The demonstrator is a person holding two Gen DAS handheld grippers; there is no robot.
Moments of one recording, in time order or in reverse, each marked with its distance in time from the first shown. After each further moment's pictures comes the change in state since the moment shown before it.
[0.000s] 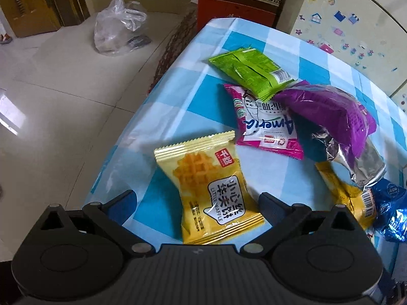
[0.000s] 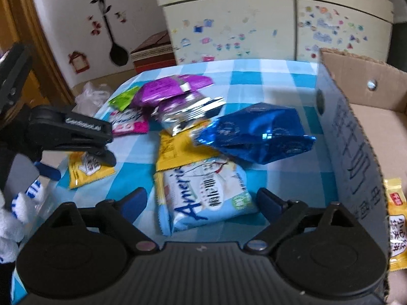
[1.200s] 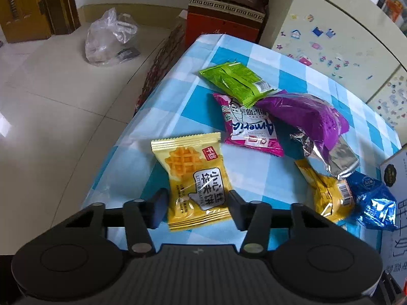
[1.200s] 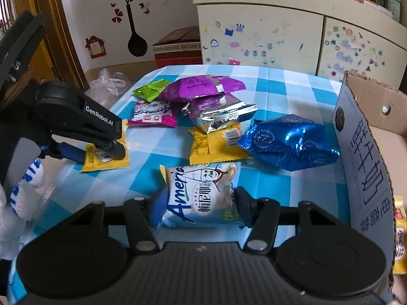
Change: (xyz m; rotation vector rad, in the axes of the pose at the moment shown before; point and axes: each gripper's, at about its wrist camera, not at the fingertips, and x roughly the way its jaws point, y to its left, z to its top) left arm -0.027 0.012 -0.017 0.014 -0.082 -0.100; right arm -0.012 0.027 -0.005 -0.085 -0.001 -0.009
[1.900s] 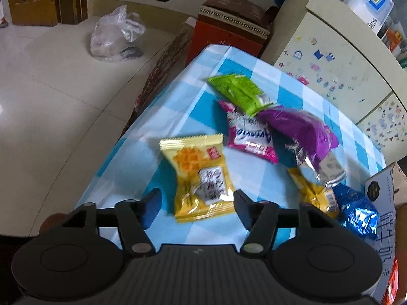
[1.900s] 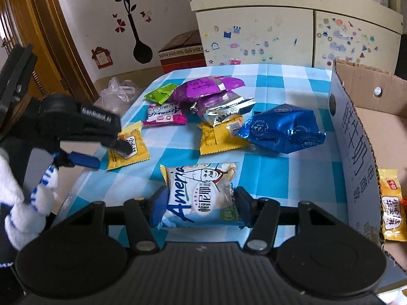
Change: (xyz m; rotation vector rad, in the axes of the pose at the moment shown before) left arm -0.012 0.018 -0.006 -0.104 -0.039 -0.074; right arm -0.028 -0.005 -0.008 0.072 -0.010 0.064
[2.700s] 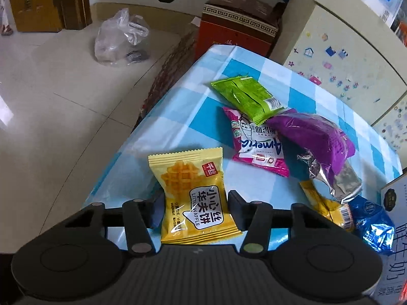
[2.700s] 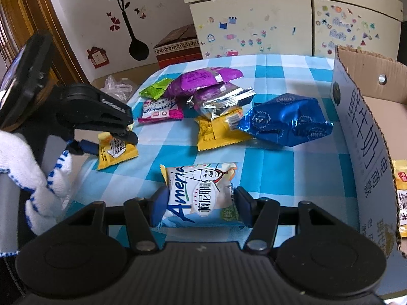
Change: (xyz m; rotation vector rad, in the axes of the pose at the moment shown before) left arm 0.017 -0.009 0.012 0.016 -0.004 0.076; right arm 0.012 -0.004 0.000 0.039 0.013 0.010
